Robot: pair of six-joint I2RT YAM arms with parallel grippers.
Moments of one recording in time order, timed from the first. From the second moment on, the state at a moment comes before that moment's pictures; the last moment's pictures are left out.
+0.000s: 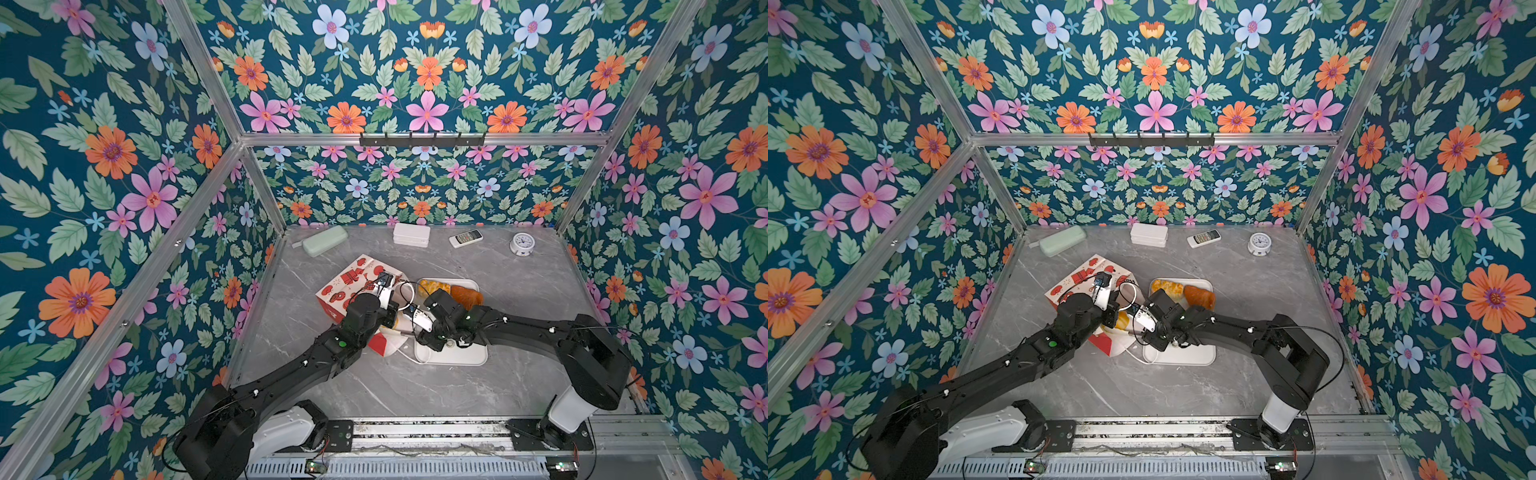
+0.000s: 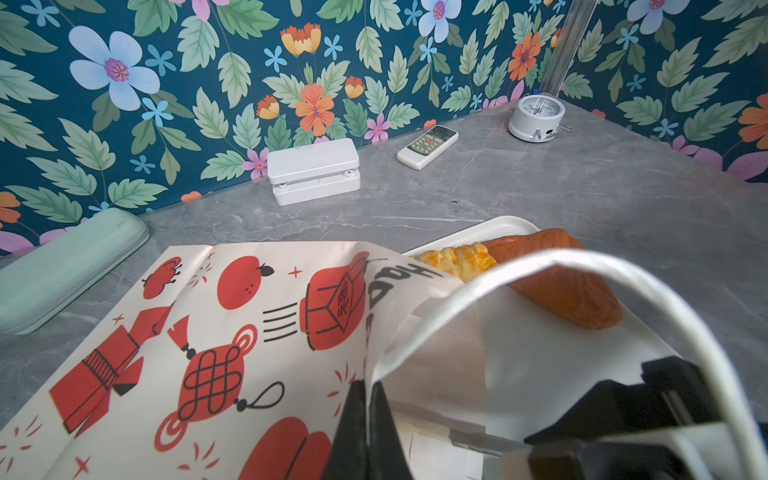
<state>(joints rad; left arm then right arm) -0.72 1.13 0.58 0.20 -0.25 -0.05 0.86 1.63 0.99 -0.32 -0.08 -0.21</state>
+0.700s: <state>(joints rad) -0.71 1.18 0.61 0.23 -0.35 -0.07 0.90 1.03 0.79 -0.66 0.01 0.09</state>
